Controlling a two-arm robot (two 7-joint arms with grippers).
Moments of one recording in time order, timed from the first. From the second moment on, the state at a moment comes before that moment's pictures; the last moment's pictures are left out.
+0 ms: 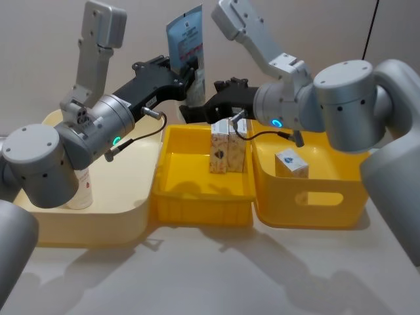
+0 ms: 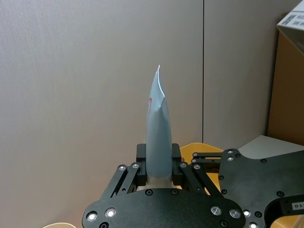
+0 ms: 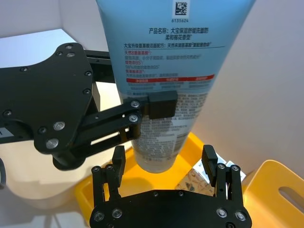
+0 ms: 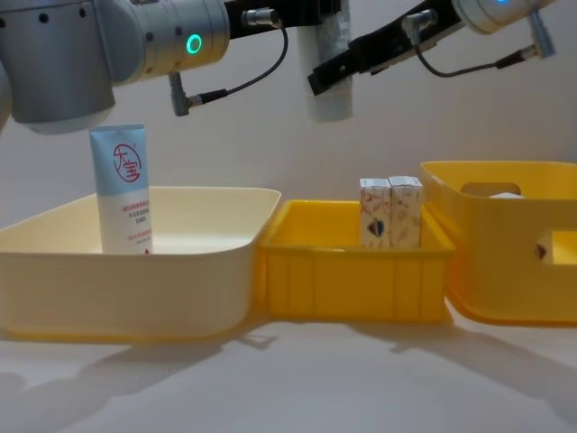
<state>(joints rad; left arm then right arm) -0.74 0.13 0.41 -1.24 -0.41 0.08 -0.36 0.87 0.22 -0.50 -1.35 0.15 0.75 0.43</state>
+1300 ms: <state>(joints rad) -0.71 0.13 0.40 -1.27 -0.40 0.10 -0.34 0.88 0.09 -0.49 -1.19 0.11 0.65 0.36</state>
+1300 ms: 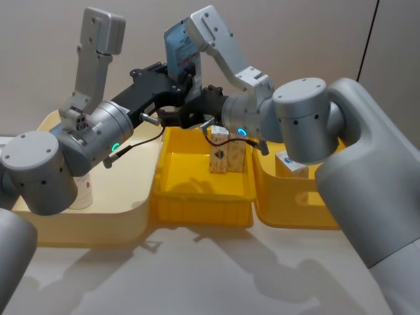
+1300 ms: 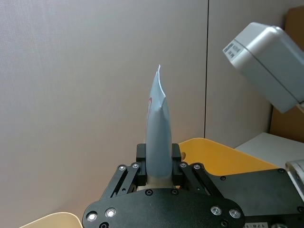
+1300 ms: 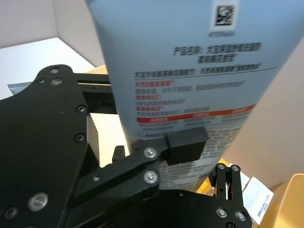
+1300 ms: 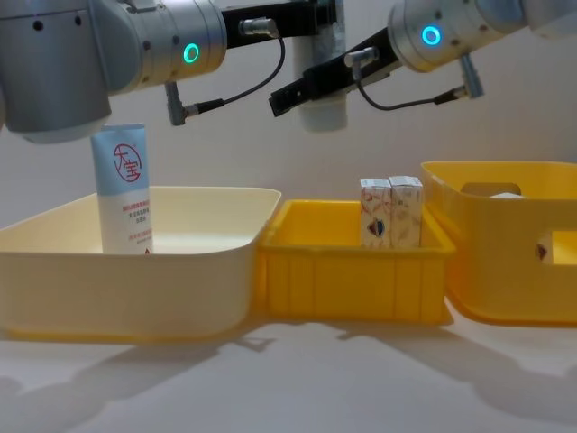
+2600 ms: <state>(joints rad) -0.72 0.13 0.41 -1.26 -0.40 0.10 -0.34 0.88 0.05 -0.47 -1.16 0.11 0.63 0.34</state>
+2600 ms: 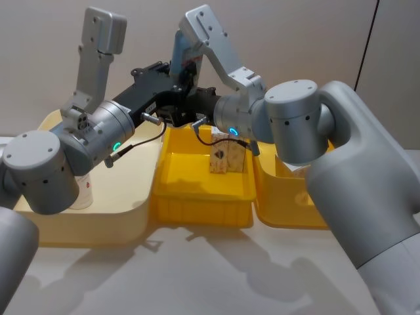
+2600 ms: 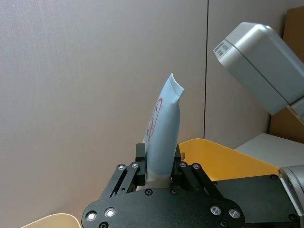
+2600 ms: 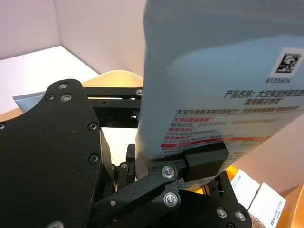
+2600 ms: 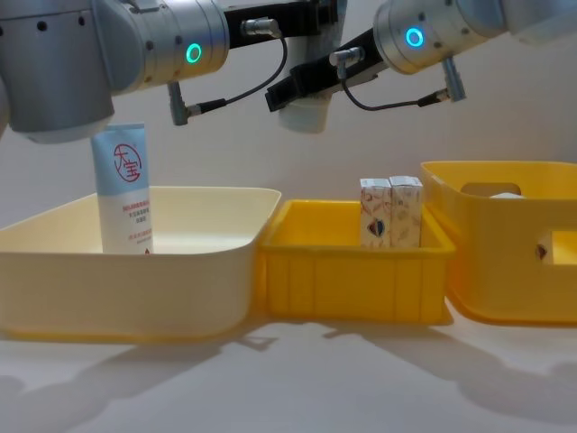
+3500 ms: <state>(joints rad) -0.72 0.13 0.41 -1.26 -0.40 0.10 -0.34 0.88 0.05 -0.47 -1.16 0.11 0.63 0.34</state>
